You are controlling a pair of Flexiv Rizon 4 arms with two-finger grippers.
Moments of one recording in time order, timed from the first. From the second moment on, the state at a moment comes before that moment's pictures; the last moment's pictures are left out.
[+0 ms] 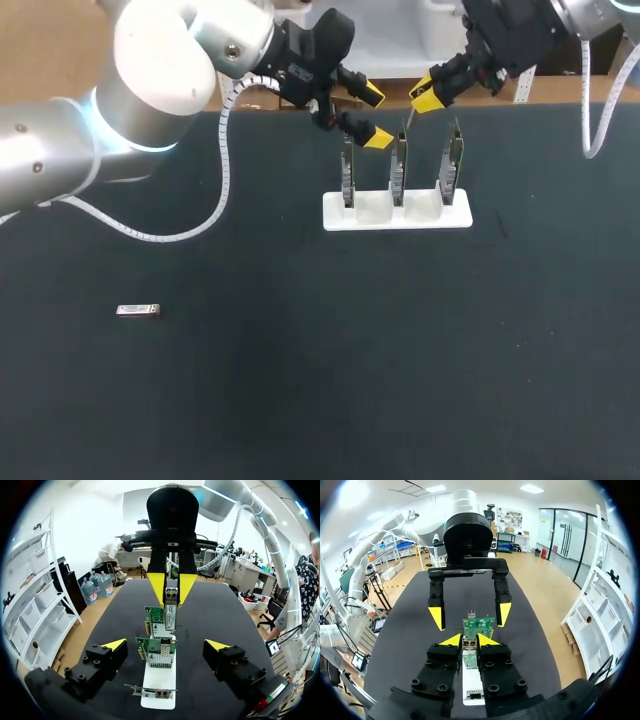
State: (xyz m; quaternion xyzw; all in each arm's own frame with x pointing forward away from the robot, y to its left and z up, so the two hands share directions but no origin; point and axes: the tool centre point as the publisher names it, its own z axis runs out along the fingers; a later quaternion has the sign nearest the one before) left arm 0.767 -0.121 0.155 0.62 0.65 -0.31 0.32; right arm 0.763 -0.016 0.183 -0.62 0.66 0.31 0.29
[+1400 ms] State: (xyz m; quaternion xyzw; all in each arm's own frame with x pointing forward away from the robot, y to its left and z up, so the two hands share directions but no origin) left arm 0.767 -0.121 0.154 0.62 0.65 -0.31 0.32; right arm 0.753 -0.005 0.186 -0.62 0.69 0.26 0.26
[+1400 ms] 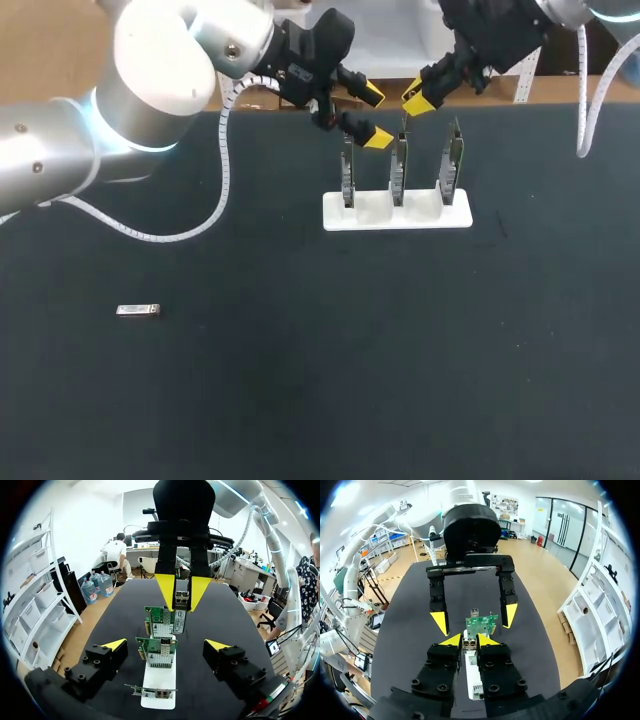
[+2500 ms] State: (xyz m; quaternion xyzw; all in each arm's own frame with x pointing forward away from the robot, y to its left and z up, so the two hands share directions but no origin) left arm 0.767 -0.121 0.154 0.62 0.65 -0.31 0.32; right arm 0.758 -0.002 0.169 -0.64 0.69 0.25 0.24
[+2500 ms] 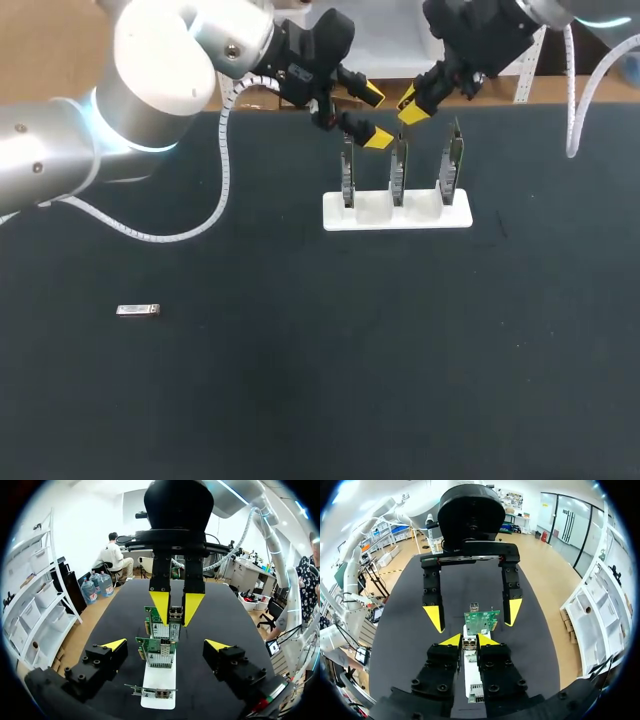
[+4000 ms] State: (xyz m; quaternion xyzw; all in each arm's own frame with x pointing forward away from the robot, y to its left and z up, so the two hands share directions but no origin) left arm 0.767 -0.121 0.154 0.62 0.65 -0.31 0.32; right arm 0.768 0.001 0.167 -0.64 0.68 0.26 0.24
